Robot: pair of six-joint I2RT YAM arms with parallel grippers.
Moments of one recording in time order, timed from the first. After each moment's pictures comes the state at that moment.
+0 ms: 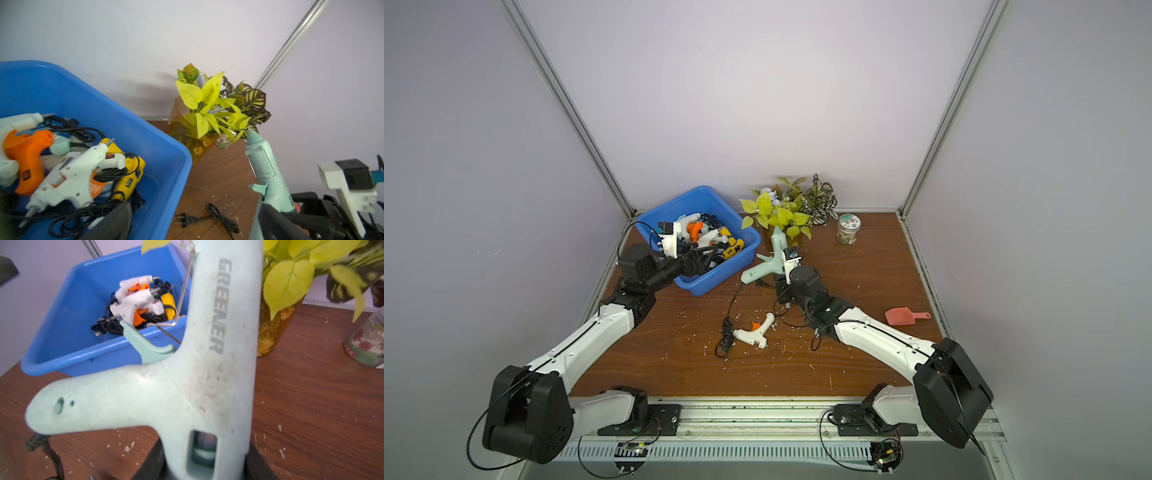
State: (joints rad) left arm -0.18 1.22 0.74 0.32 0.51 -0.37; right arm 0.74 1.29 0.80 0.07 0.25 0.28
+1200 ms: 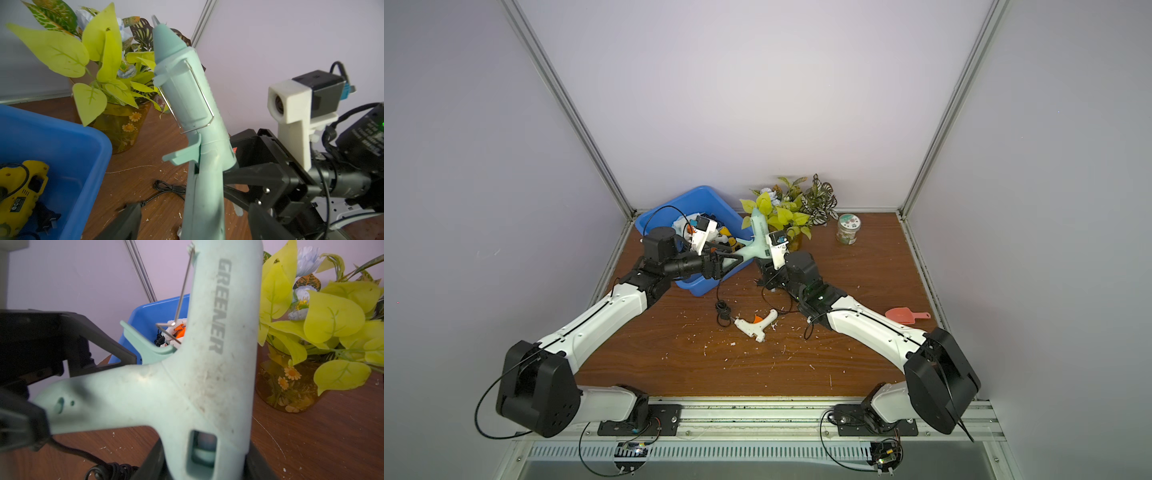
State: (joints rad) left arm -0.34 1.38 0.99 0.05 0.78 -0.25; right arm 0.74 1.40 0.93 0.19 0.10 0.21
